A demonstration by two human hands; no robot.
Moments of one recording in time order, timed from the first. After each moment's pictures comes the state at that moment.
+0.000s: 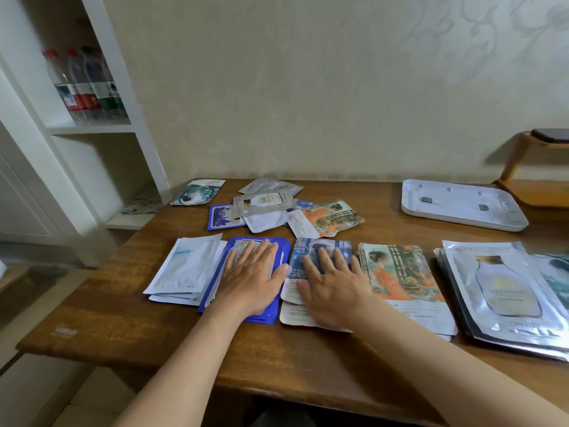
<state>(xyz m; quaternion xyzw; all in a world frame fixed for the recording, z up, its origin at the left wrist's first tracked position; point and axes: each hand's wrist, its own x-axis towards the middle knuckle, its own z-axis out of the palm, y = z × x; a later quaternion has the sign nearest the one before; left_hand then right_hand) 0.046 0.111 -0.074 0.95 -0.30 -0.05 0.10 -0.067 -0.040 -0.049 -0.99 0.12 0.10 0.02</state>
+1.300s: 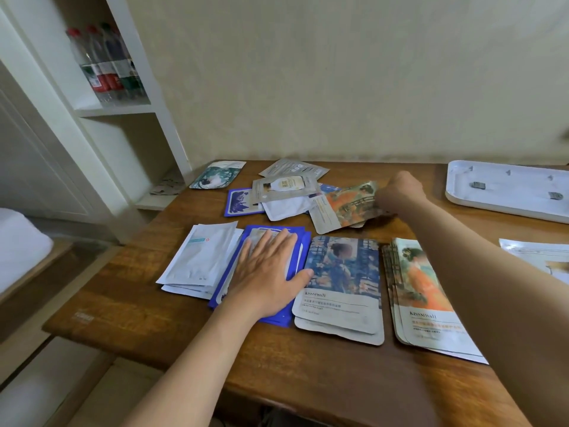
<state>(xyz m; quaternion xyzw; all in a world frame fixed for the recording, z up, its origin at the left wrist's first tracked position) 0.049 0.113 -0.081 0.95 -0.31 -0.03 0.09 0.056 -0.181 -0.018 -0.87 0.36 -0.11 0.33</state>
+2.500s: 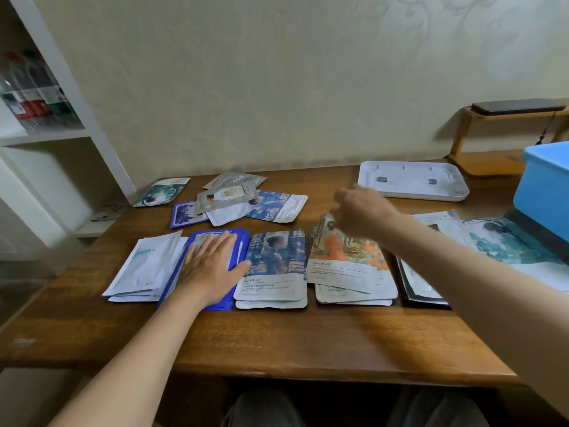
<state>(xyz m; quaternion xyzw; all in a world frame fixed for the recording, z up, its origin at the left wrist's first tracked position) 0.046 0.109 -0.076 0.95 -0.30 -0.02 0.09 -0.087 -0.169 0.008 -0.98 0.20 -0.06 0.05</state>
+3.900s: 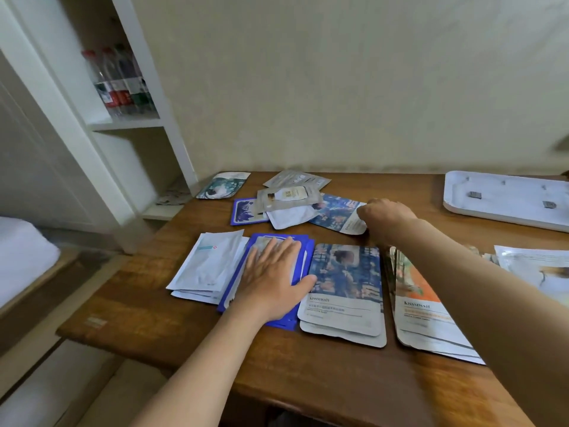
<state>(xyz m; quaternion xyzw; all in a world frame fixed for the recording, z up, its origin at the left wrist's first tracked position) 0.048 0.111 -0.078 0.95 -0.31 -0.01 0.10 0.036 -0.152 -0.020 -0.99 0.09 0.03 -0.08</state>
